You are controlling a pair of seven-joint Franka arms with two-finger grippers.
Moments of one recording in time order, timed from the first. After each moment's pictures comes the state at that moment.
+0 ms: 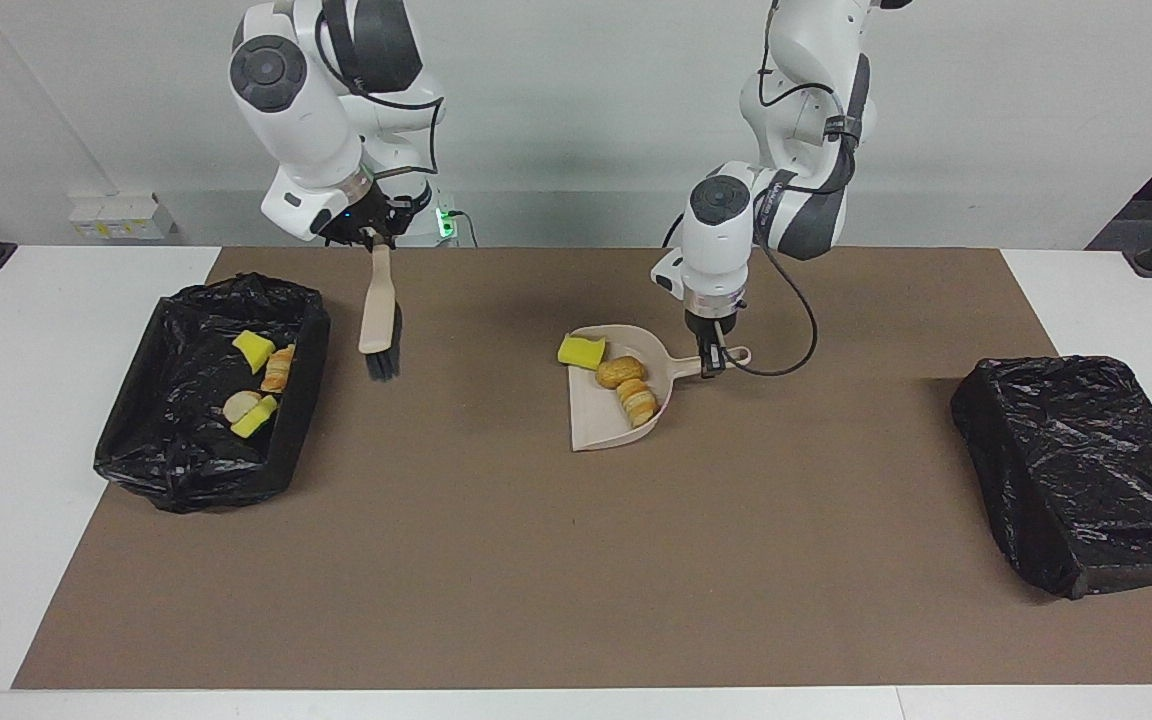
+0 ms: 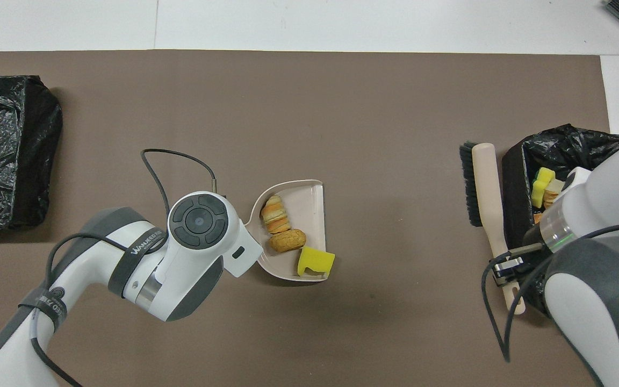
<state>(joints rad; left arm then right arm) -0.59 0.10 0.04 -2.13 0.13 2.20 0.98 0.12 -0.14 -0.01 -1.95 0.06 1.42 -0.05</state>
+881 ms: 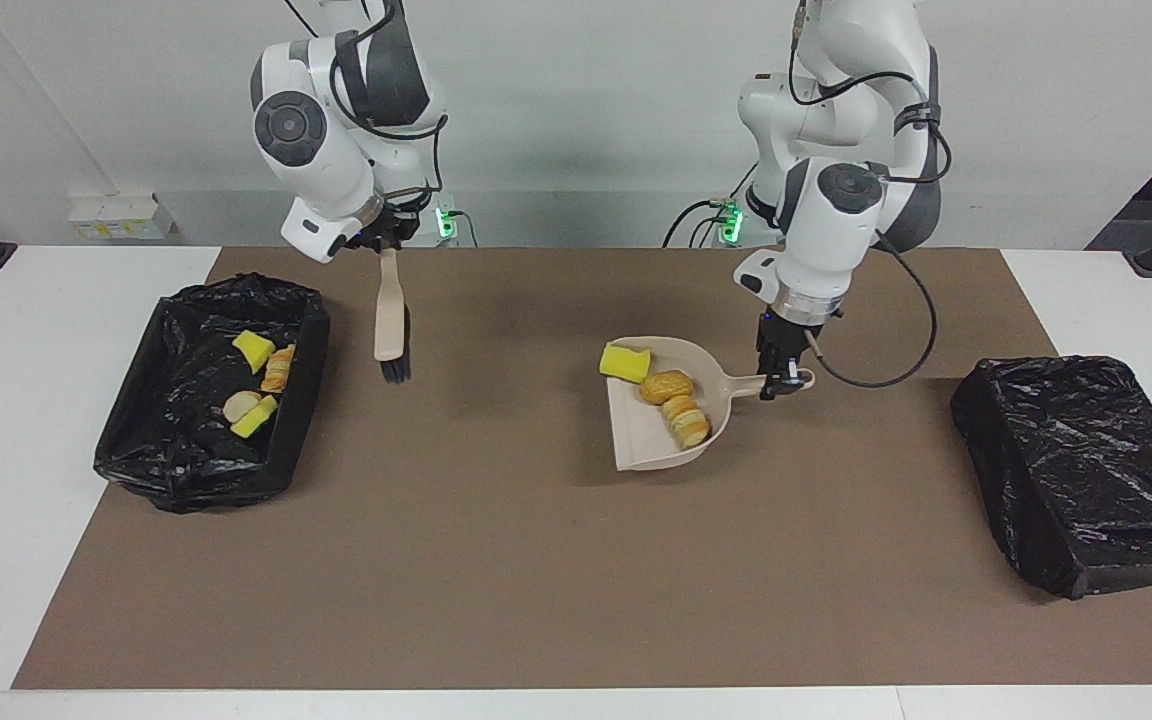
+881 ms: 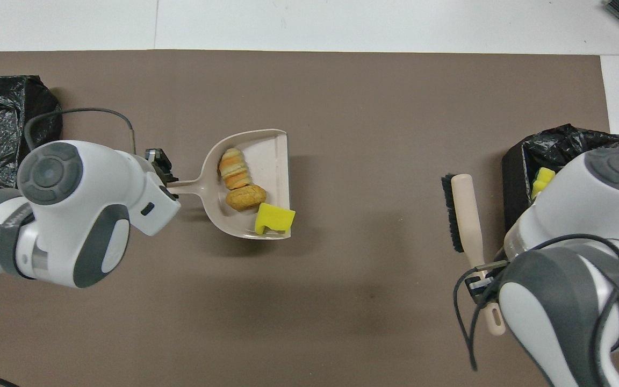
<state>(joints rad) -0.33 0.05 0.05 -2.06 -0.01 2.26 1.32 0.20 -0.14 0.01 -2.04 0.08 1.42 0.06</state>
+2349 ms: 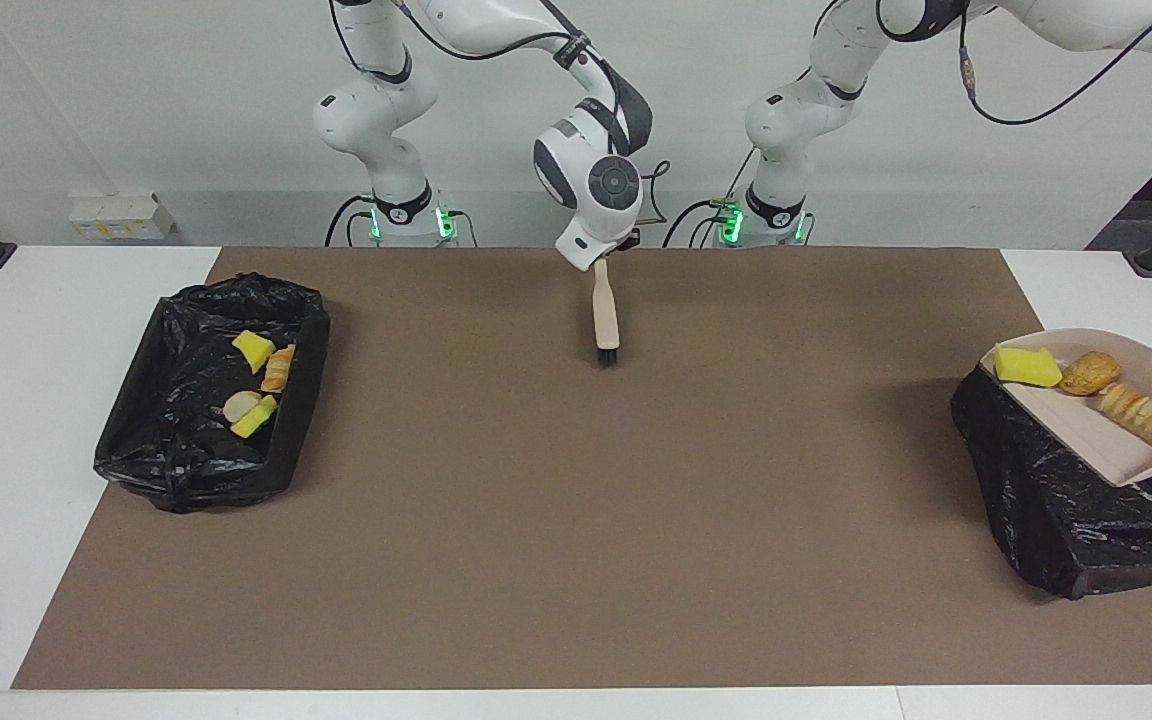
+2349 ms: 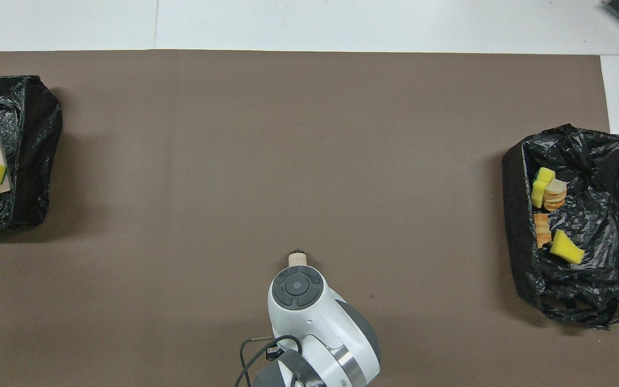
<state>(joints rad) 0.46 0.30 0.06 -1.44 -0.03 2.02 1.96 0.82 0.15 0.01 -2.11 0.39 1.83 0.61</state>
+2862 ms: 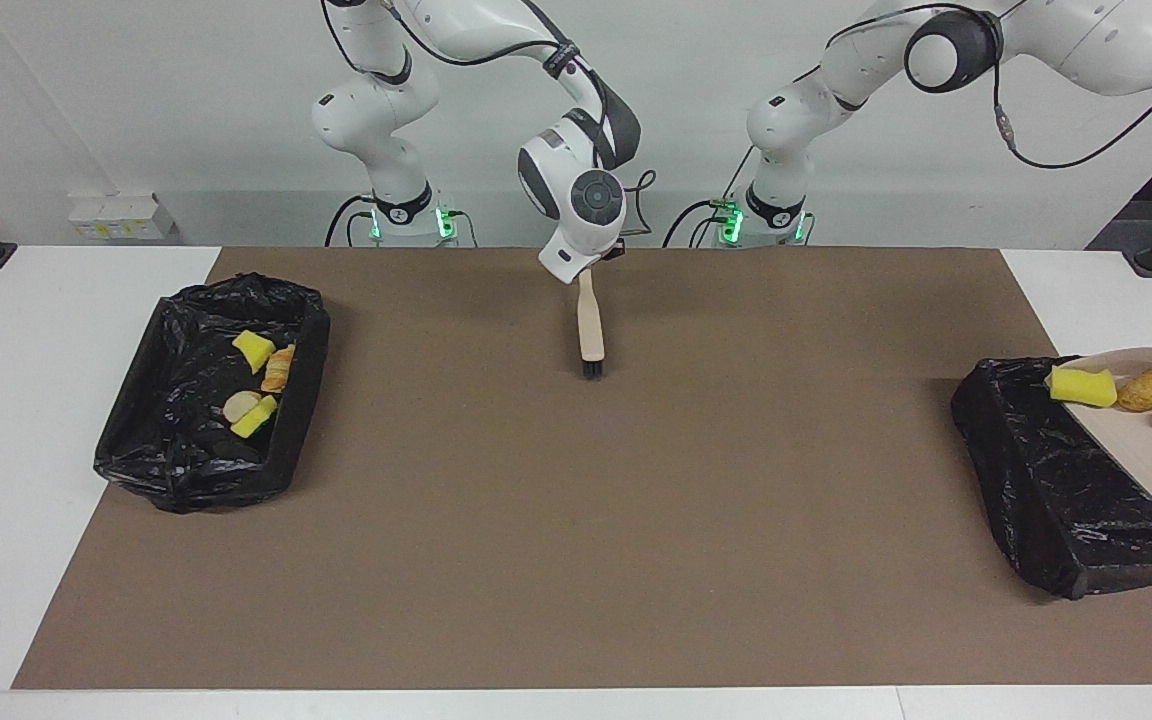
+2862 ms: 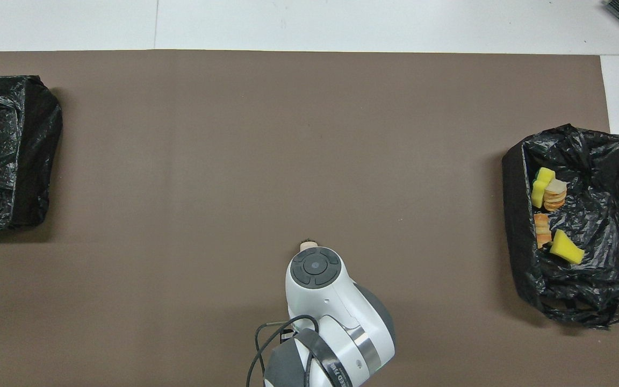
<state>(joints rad) 0.50 0.53 0.05 -1.17 0.13 2.06 2.05 0.77 0.15 0.01 -2.11 0.37 1.82 0.56</state>
